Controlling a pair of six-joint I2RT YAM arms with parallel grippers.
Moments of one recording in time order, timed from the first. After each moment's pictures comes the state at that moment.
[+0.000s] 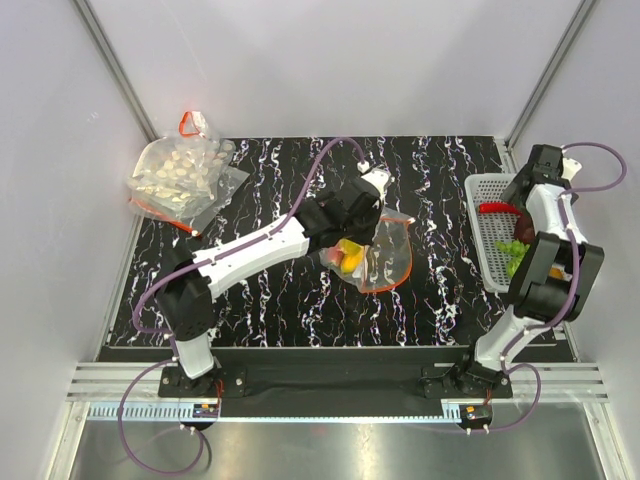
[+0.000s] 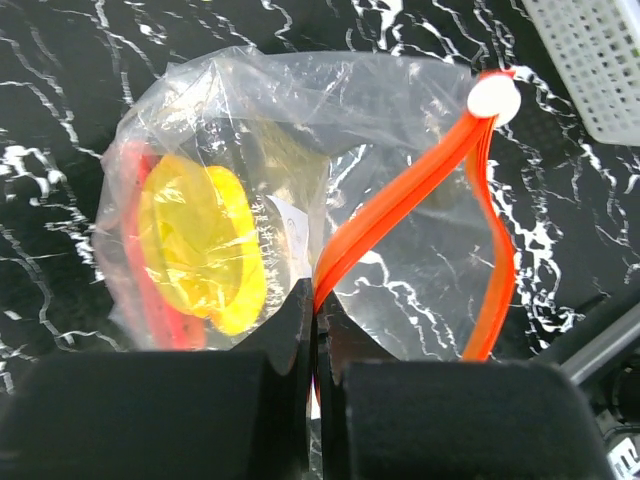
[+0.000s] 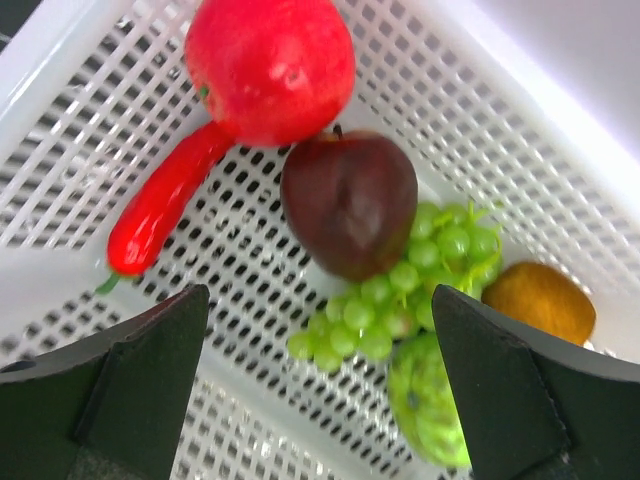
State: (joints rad) left arm -0.94 1.79 1.60 -0.52 -0.14 -0.40; right arm -0.33 1.71 1.36 -0.53 0.40 0.37
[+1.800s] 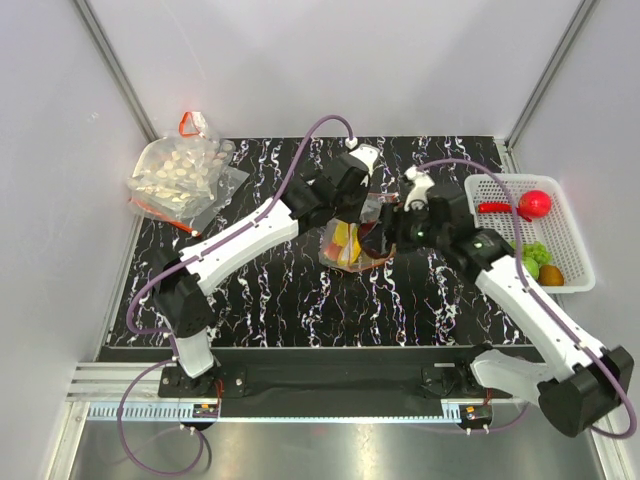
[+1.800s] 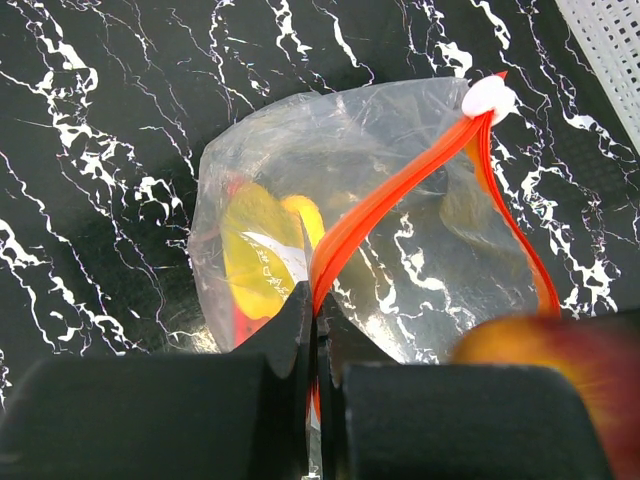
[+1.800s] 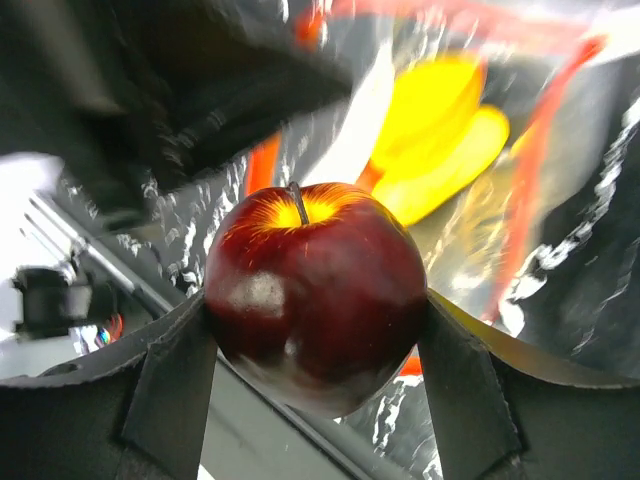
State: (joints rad) left arm -0.88 1.79 1.75 -0.66 -0.21 -0.30; right arm 0.45 1.08 1.05 -0.49 -0.31 0.38
